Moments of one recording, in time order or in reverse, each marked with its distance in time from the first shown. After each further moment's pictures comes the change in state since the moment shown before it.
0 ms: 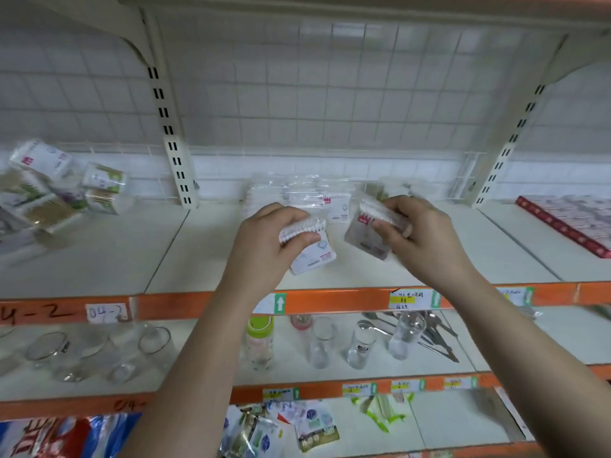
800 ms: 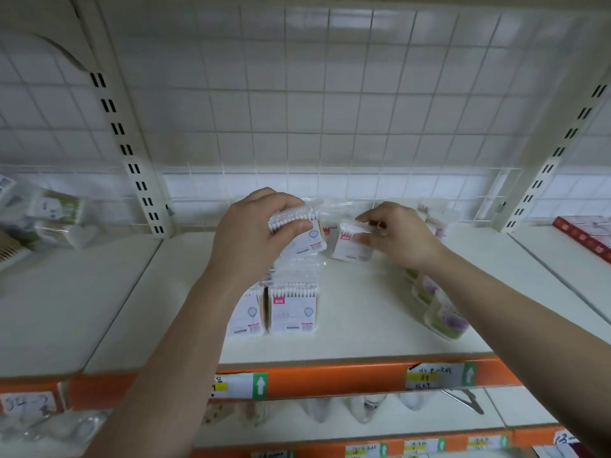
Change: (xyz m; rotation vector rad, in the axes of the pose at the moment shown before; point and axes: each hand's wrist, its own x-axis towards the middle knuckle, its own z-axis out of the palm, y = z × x) left_hand 0.107 -0.053 0.035 0.066 0.006 -0.007; right_hand 0.123 0.098 0.079 -0.033 -0.292 0.046
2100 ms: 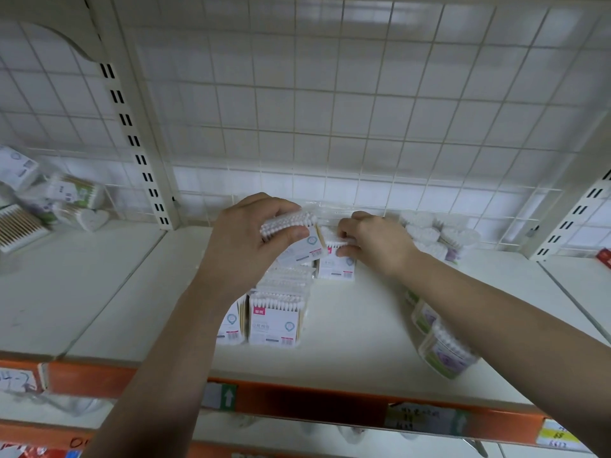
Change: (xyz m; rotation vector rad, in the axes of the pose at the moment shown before) left_hand 0.005 0.011 0.017 0.025 0.050 -0.067; right_hand 0.047 0.017 0.026 -0.330 -0.198 -0.256
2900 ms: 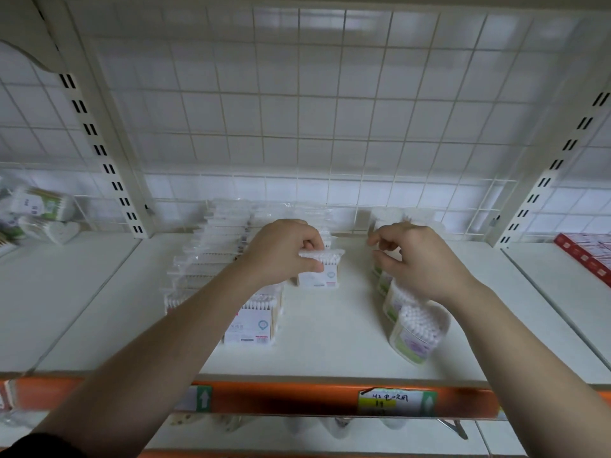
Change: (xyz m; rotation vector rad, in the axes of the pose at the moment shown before) left_hand 0.026 -0.003 0.075 0.158 -0.504 0.008; right_hand -0.095 0.037 -0.029 0.307 0.184 0.141
